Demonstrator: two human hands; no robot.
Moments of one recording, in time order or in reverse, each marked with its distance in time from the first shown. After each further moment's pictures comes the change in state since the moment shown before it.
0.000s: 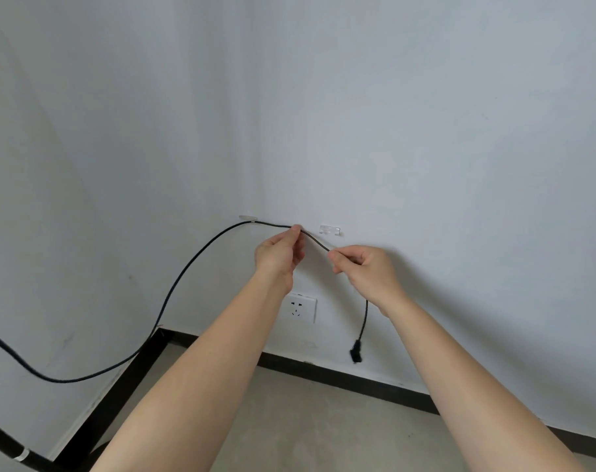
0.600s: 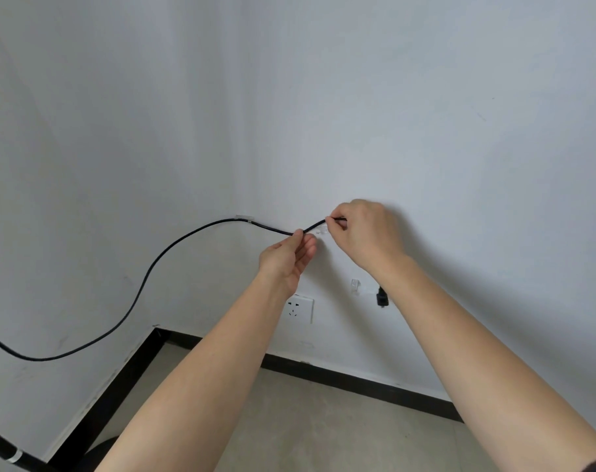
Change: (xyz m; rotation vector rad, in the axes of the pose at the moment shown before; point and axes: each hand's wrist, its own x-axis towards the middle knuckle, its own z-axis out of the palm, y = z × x) left_hand -0.002 -0.008 0.005 -0.139 -0.102 -0.102; right_hand 0.034 -0.053 -0.009 -0.864 0.205 -0.466
